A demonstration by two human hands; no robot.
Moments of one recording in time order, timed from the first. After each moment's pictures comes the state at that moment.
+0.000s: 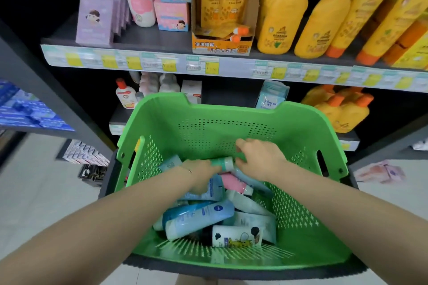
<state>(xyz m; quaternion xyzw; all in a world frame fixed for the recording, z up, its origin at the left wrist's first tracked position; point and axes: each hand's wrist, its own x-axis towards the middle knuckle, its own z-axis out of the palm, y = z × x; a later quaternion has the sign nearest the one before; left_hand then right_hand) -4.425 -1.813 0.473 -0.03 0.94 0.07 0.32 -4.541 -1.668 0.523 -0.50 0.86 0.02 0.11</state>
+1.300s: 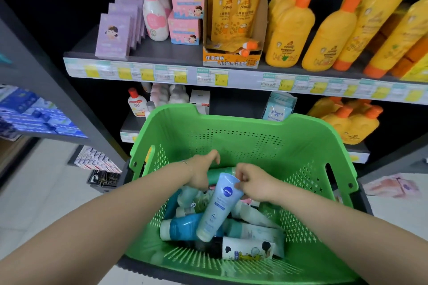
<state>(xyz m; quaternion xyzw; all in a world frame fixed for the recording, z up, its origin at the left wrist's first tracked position) -4.428 -1.839 0.499 -0.18 0.89 0.29 0.30 -4.519 -1.671 0.491 -0.31 0.82 -0.24 0.41</state>
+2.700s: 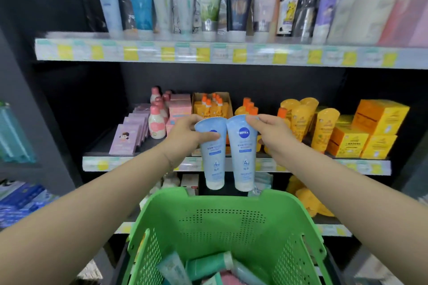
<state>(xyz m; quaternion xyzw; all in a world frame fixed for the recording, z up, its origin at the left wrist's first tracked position) -4.464 -1.859 0.742 -0.15 0.76 0.60 -0.22 -4.585 -1.695 0.751 -0.25 0.73 -0.63 0.12</state>
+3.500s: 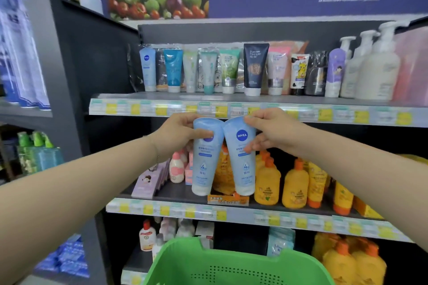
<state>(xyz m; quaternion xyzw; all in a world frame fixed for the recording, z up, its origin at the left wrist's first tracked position) -4.434 -1.889 0.861 -0.12 0.80 0.53 -0.24 -4.573 -1.710 0.882 -0.39 0.72 -0.54 0.21</state>
